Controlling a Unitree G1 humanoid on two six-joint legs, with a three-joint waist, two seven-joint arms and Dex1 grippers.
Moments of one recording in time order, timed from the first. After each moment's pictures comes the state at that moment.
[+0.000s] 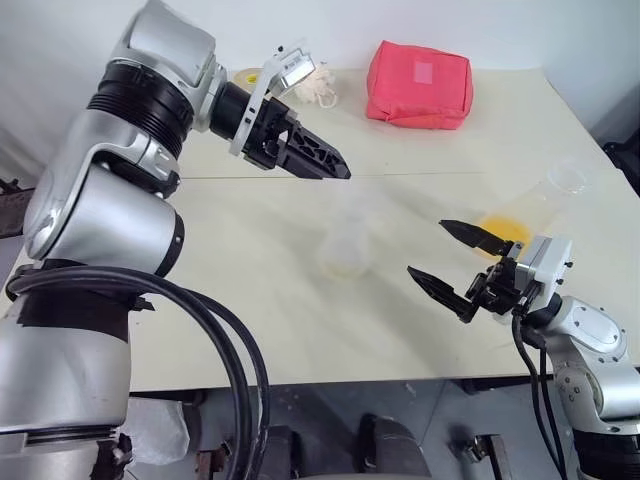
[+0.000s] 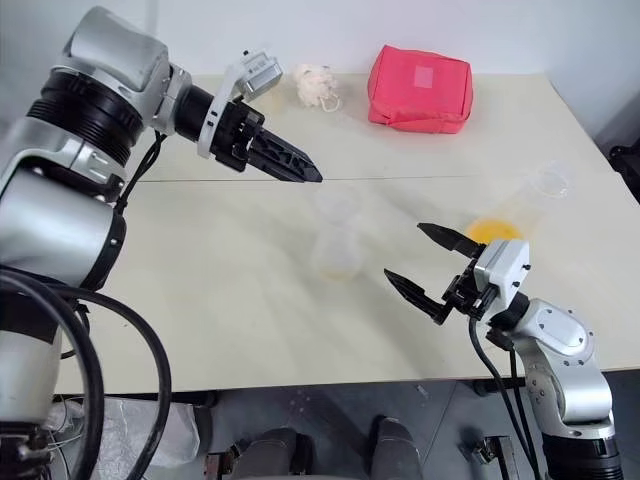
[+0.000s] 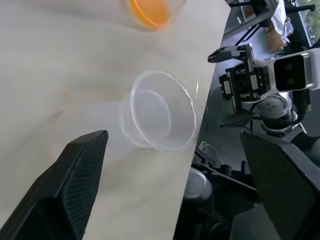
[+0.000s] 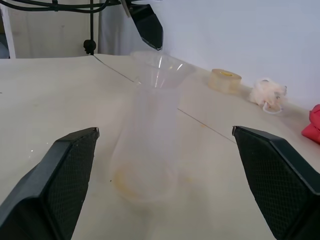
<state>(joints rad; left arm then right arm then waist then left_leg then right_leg) -1.80 0.52 -0.66 1.08 -0.38 1.17 -1.50 -0.10 -0.58 -0.20 -0.33 0.56 0.07 0.88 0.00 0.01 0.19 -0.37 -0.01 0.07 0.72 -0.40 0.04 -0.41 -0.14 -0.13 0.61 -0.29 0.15</state>
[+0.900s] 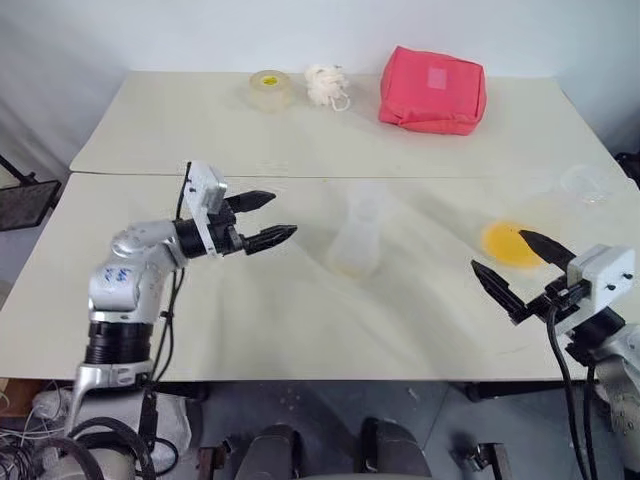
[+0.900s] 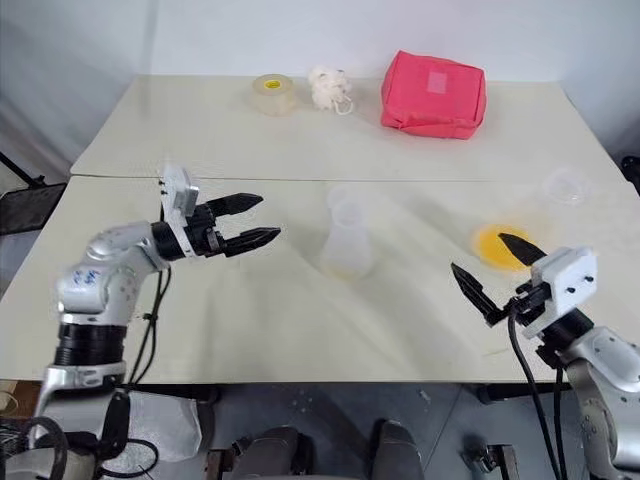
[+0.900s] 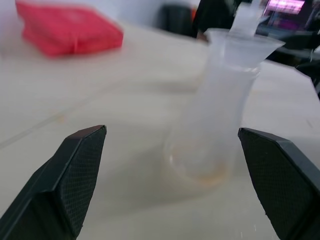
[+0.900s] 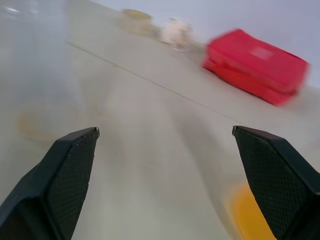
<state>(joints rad) -0.59 0.45 0.13 0.09 -0.43 0.34 -0.96 0.18 -0.57 -0.47 -0.48 0.49 0.22 0.56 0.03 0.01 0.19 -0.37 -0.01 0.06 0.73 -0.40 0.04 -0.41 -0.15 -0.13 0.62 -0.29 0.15</state>
